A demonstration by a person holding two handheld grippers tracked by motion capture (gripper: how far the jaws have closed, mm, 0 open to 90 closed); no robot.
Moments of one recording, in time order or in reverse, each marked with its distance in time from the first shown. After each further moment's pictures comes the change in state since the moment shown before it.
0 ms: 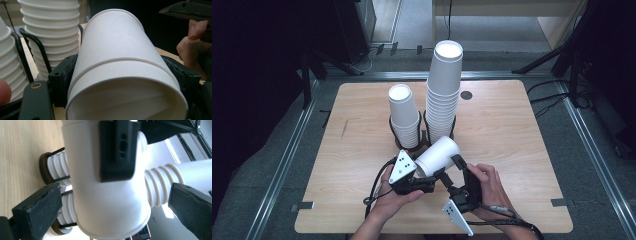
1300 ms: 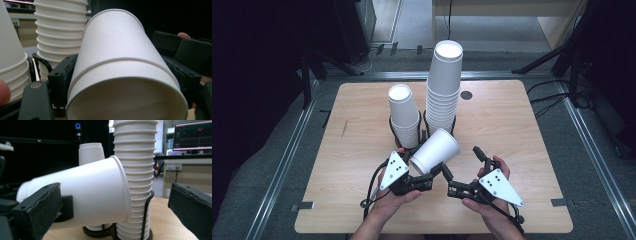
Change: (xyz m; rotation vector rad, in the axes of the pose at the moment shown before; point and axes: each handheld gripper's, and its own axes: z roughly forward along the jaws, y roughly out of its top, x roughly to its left) left arm -0.001 0.000 -0.008 -0.196 0.015 -0.013; right arm -0.046 -0.003 -0.008 -0.010 -0.034 1.361
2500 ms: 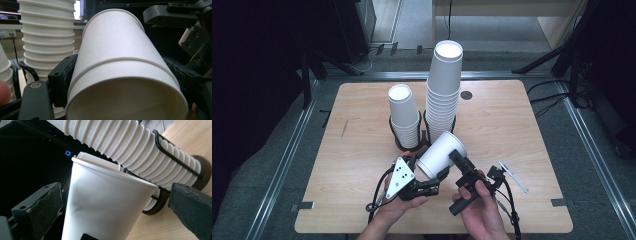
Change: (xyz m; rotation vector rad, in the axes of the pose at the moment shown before) left arm -0.016 -0.009 0.006 -0.074 -0.025 0.028; right arm -0.008 0.000 0.008 0.097 -0.033 1.012
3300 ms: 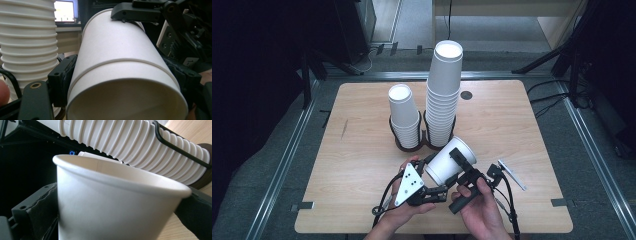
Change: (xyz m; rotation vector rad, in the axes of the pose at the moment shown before) left arm -0.020 -0.006 0.007 -0.003 -0.040 0.041; right arm -0.008 0.002 0.005 0.031 0.035 0.091
